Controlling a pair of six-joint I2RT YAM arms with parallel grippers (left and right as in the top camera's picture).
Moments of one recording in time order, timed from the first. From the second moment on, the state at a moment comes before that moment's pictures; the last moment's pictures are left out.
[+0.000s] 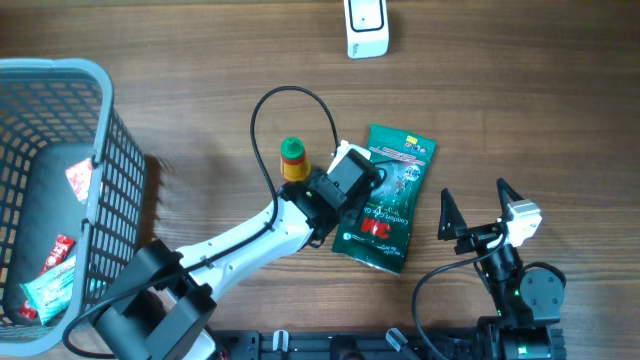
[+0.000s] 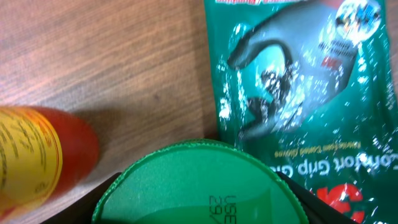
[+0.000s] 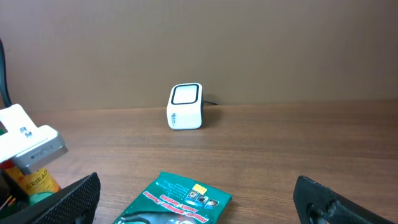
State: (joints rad) left arm -0.83 1.64 0.96 -0.38 -0.21 -0.34; right arm 0.03 0.01 0.01 0.01 -0.19 0.13
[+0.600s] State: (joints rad) left arm -0.83 1.65 0.97 -0.37 -0.24 -0.34; right arm 0.03 0.01 0.01 0.01 -0.19 0.13
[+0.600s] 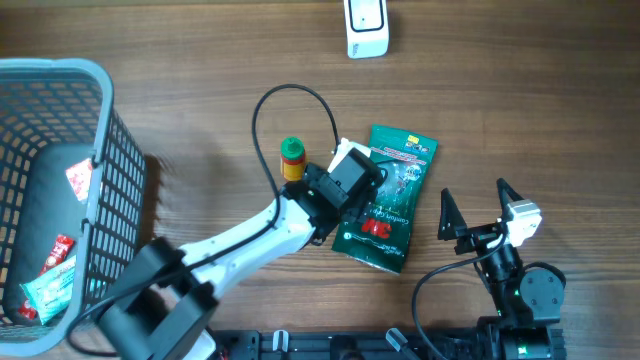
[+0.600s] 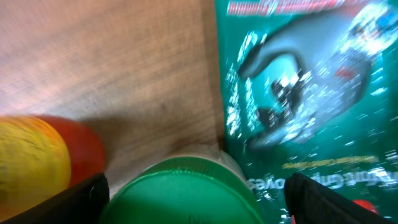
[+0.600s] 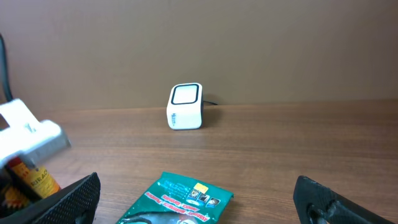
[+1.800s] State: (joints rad) left arm 0.47 1.06 1.14 -0.48 -0.02 -0.54; right arm 0.03 0.01 0.01 0.01 -0.19 0.13
